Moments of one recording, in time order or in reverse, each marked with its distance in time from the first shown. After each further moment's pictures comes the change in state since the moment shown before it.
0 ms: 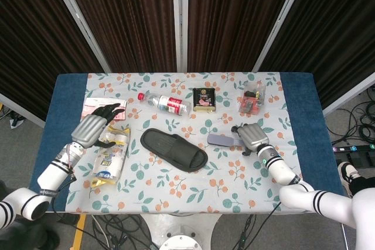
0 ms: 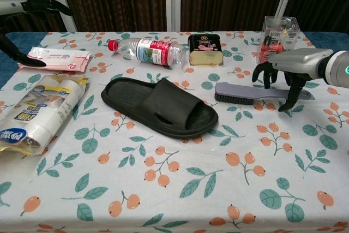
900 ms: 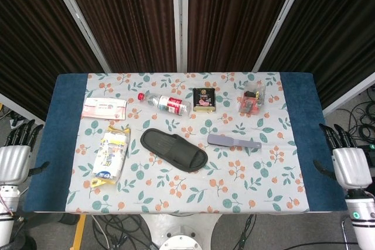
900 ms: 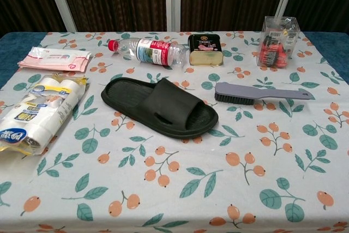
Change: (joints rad) left arm 0.448 0.096 0.079 -0.127 -0.054 0.523 0.308; right arm -0.604 0.350 -0.097 -0.231 -0.470 0.865 0.355
